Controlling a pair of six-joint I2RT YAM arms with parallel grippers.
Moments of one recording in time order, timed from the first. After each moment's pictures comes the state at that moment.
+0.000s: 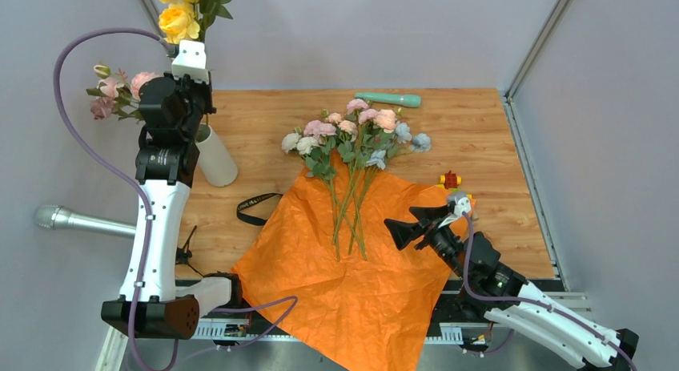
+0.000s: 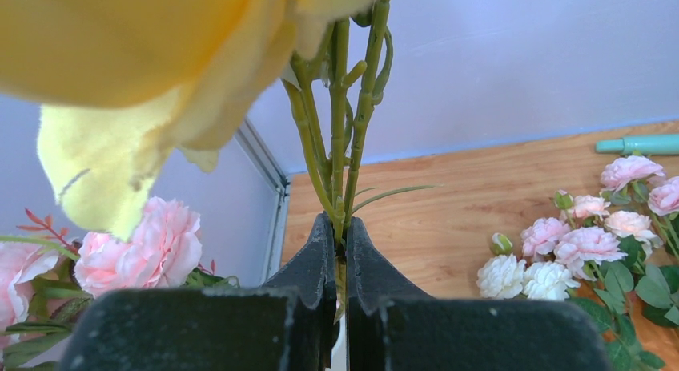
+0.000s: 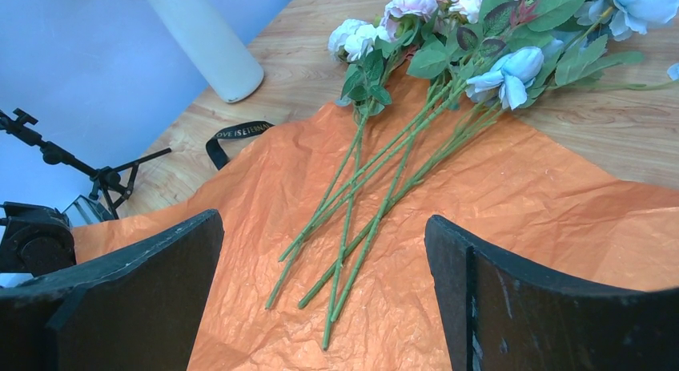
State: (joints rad) left arm -0.01 1.14 1.43 -0.31 -0.04 0.23; right arm 0.98 0.23 0.21 0.04 0.32 0.42
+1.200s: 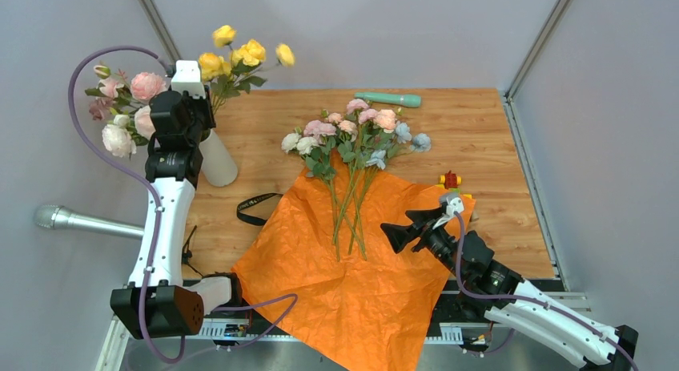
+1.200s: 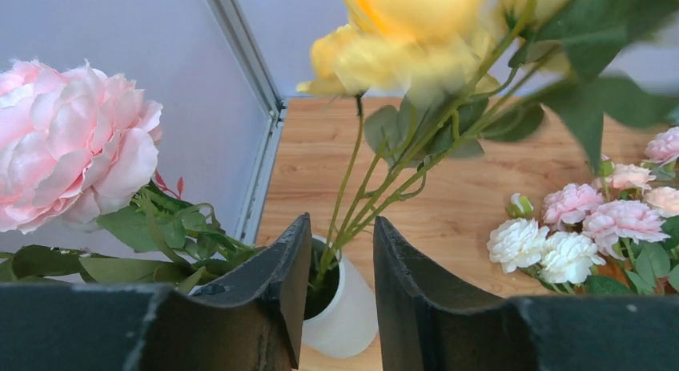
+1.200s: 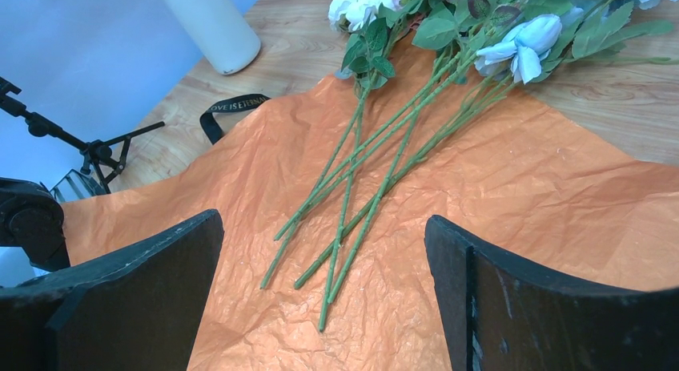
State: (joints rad) left arm 0.08 1.15 1.23 -0.24 -0.06 0.12; right arm 0.98 0.28 0.19 0.04 0.29 0.43
